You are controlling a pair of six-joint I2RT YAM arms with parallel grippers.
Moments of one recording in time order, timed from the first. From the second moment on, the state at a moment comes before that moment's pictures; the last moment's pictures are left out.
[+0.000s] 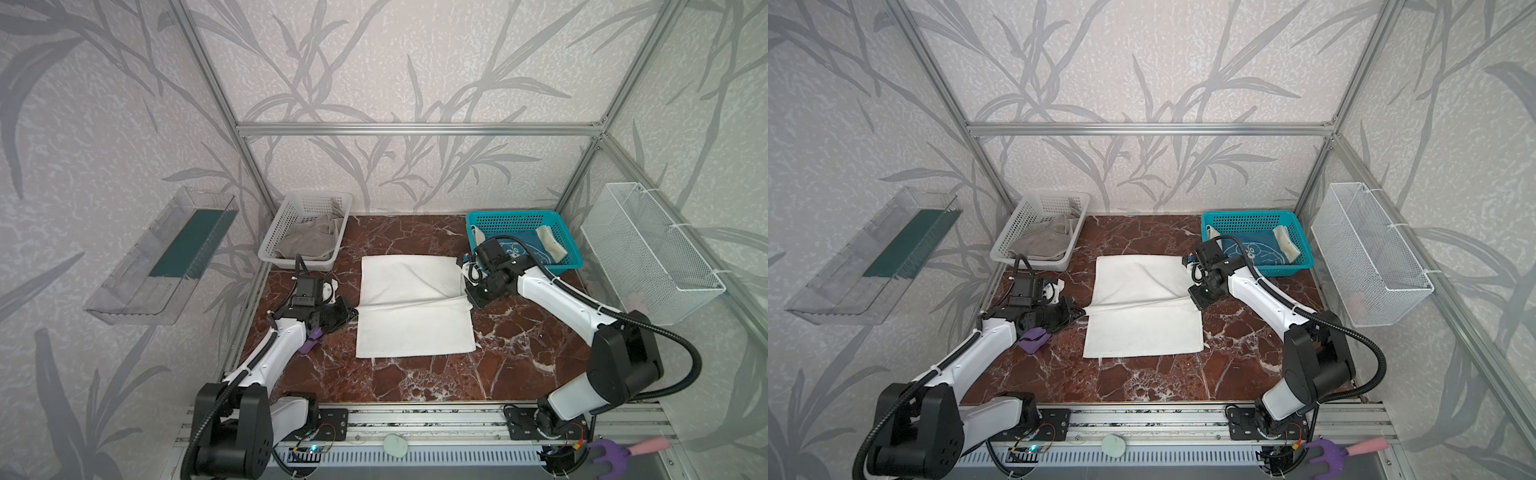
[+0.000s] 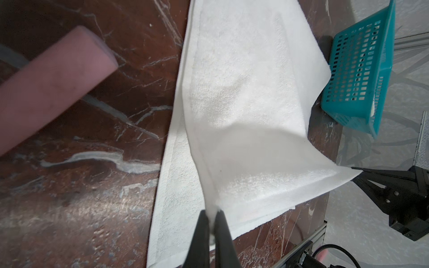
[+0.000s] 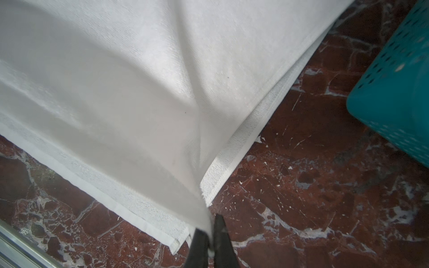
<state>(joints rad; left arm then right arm) -0.04 1.15 0.63 -0.46 0.50 -0.57 0.44 1.55 1.19 -0.85 -0.11 -0.11</state>
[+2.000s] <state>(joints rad) -0.18 1.14 0.42 -0.48 0.36 -0.76 0.52 1.66 0.94 -0.82 -0.22 0.25</state>
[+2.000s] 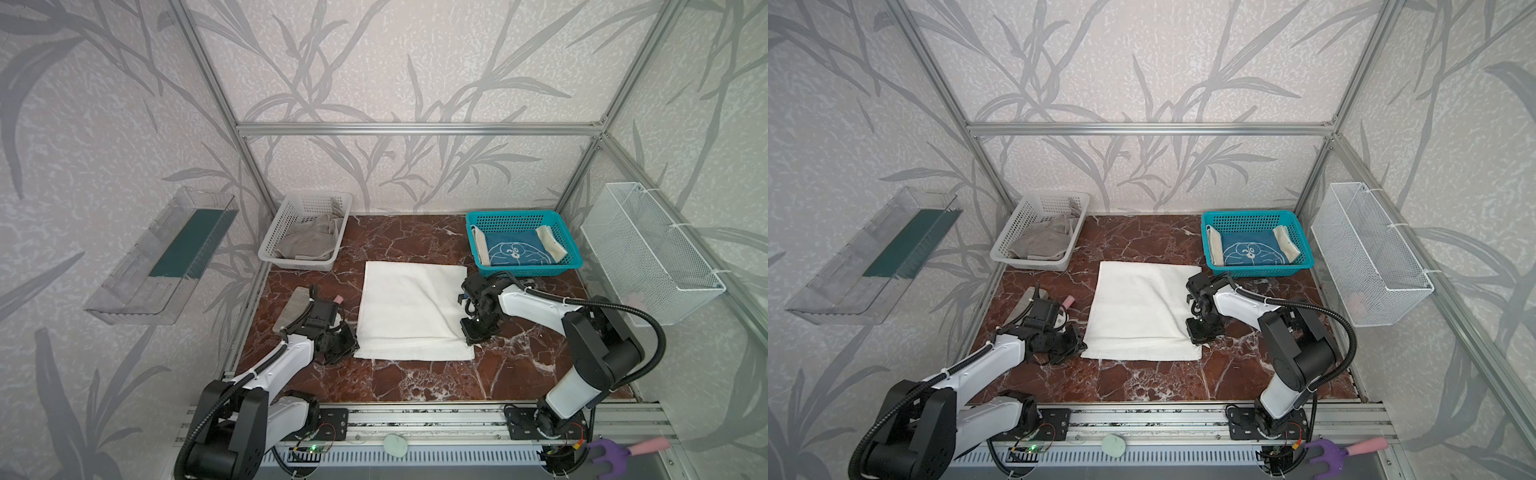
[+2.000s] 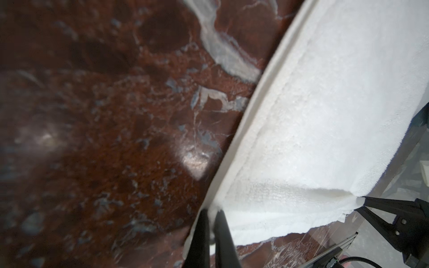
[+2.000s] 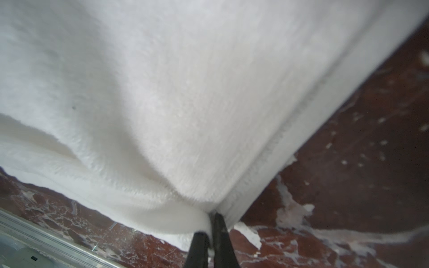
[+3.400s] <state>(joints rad) -0.21 0.91 0.63 -0.76 0.22 -0.80 0.60 1.36 1.01 -0.95 -0.14 0.29</state>
